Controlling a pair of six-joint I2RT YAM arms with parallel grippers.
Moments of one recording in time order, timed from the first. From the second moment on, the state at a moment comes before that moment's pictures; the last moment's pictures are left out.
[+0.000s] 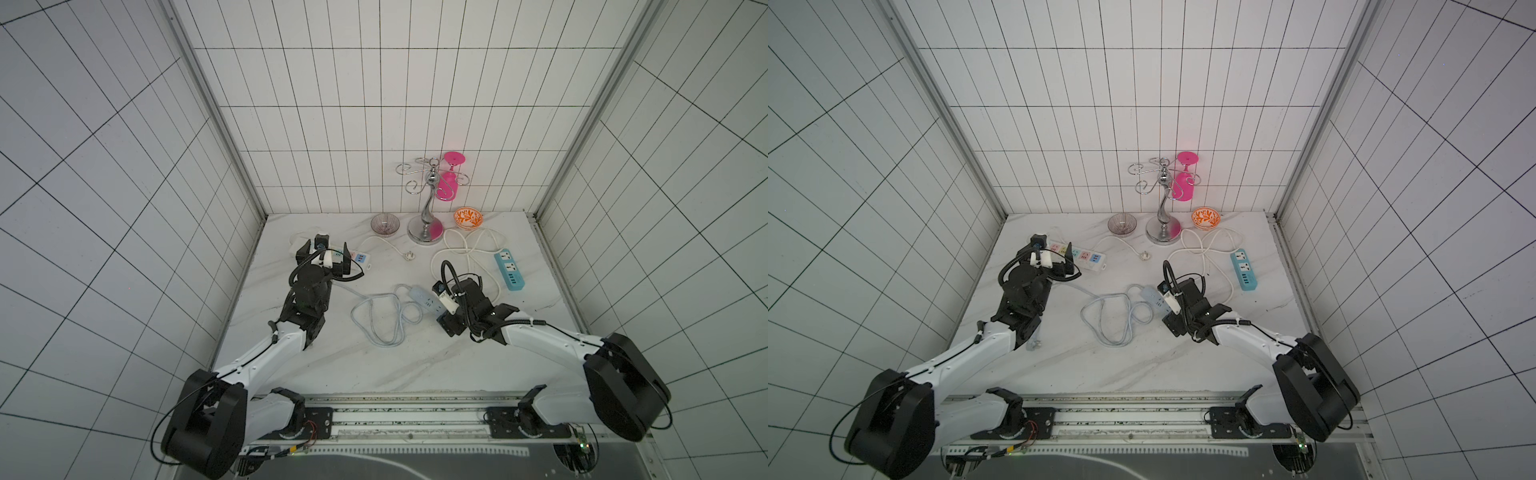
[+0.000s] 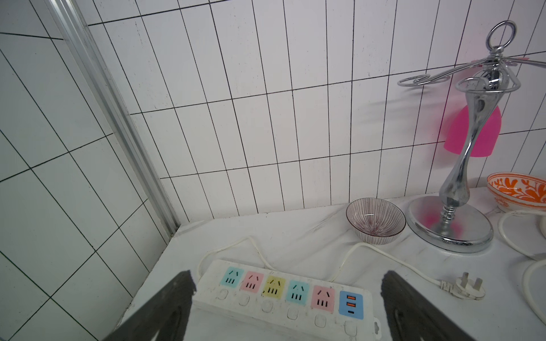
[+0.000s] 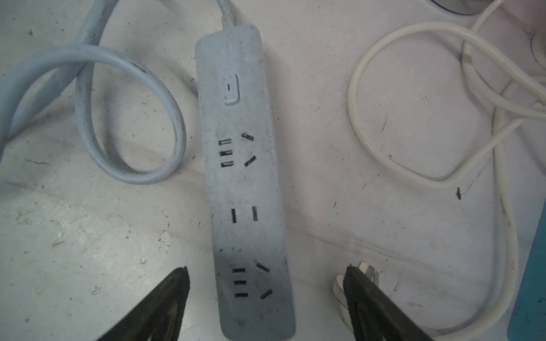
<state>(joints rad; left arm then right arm) -0.35 1.18 0.58 0.57 -0.34 0.11 0.63 1.36 0.67 -0.23 0.13 -0.24</state>
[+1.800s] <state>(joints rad) -0.35 1.23 0.59 0.56 -0.35 0.14 0.66 1.53 0.69 -0.15 0.18 -0.37</state>
